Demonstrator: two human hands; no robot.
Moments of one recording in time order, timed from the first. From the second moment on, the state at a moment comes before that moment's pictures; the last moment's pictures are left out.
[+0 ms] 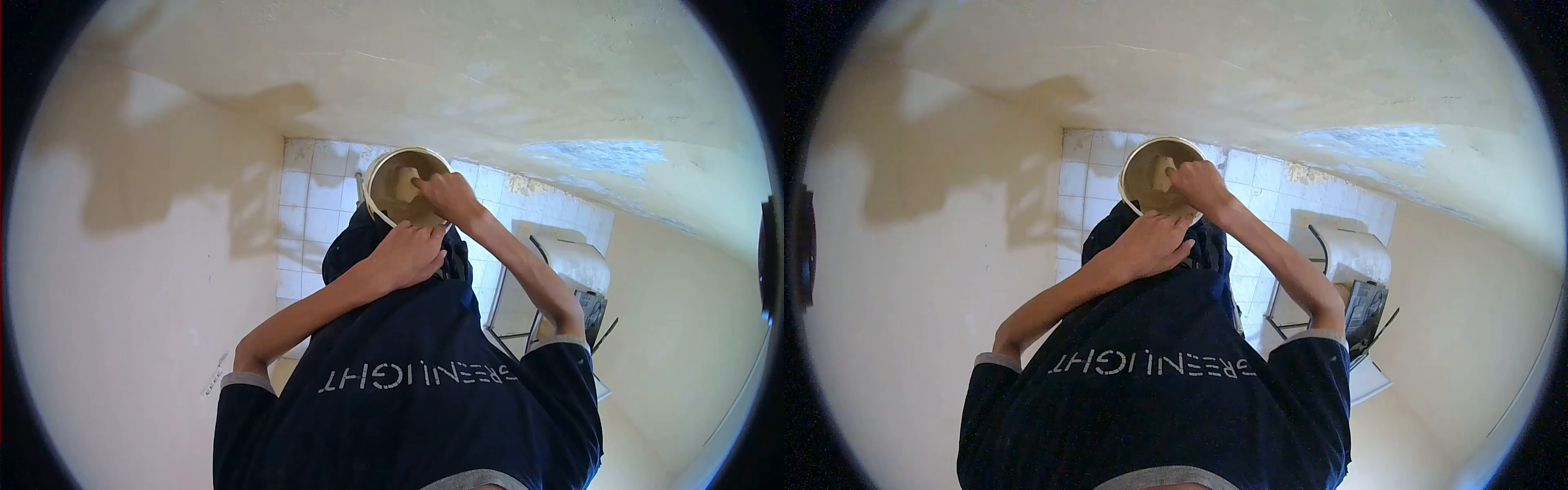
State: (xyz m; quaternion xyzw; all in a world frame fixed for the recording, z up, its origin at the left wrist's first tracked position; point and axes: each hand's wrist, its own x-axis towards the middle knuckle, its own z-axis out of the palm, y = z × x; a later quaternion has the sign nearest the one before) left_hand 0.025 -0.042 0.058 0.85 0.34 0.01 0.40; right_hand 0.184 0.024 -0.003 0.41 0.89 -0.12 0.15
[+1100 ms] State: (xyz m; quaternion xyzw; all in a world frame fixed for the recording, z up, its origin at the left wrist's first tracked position) left_hand 0.010 -0.032 0.045 0.81 0.36 0.06 0.46; right_hand 0.265 -0.006 -0.004 0.56 0.54 -0.61 -0.17
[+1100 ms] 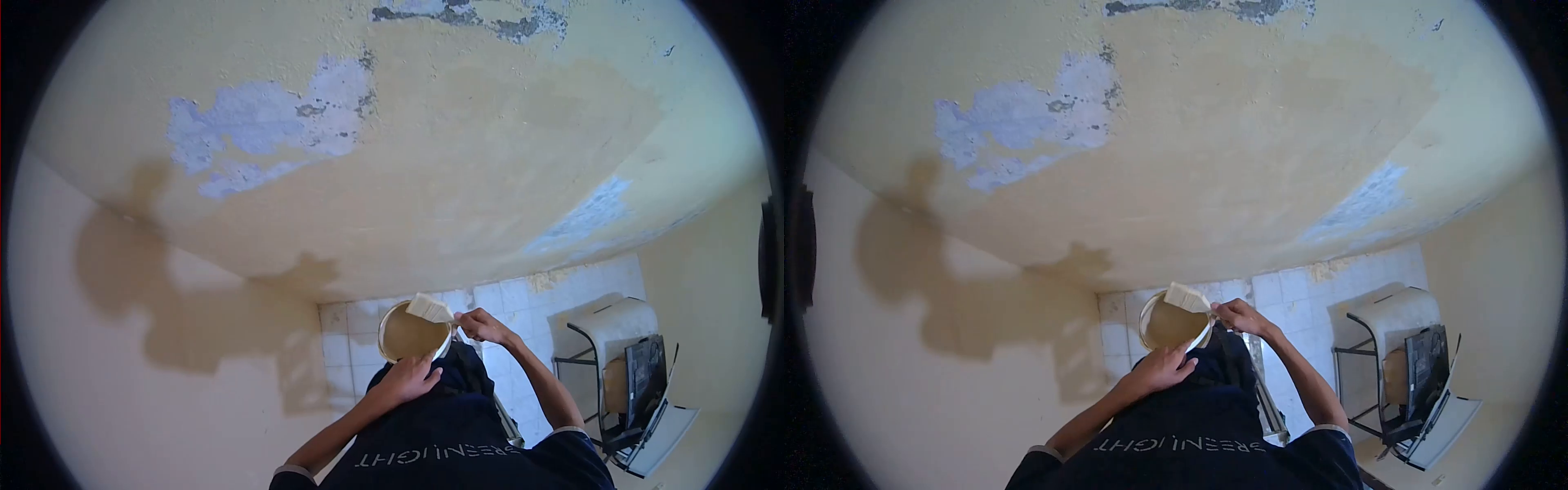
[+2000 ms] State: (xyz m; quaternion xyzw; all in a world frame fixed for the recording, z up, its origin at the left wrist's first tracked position) left_hand -0.003 -0.023 0.038 0.75 0.41 -0.01 0.52; right_hand 0.194 0.200 0.227 0.46 0.44 -0.26 -0.72
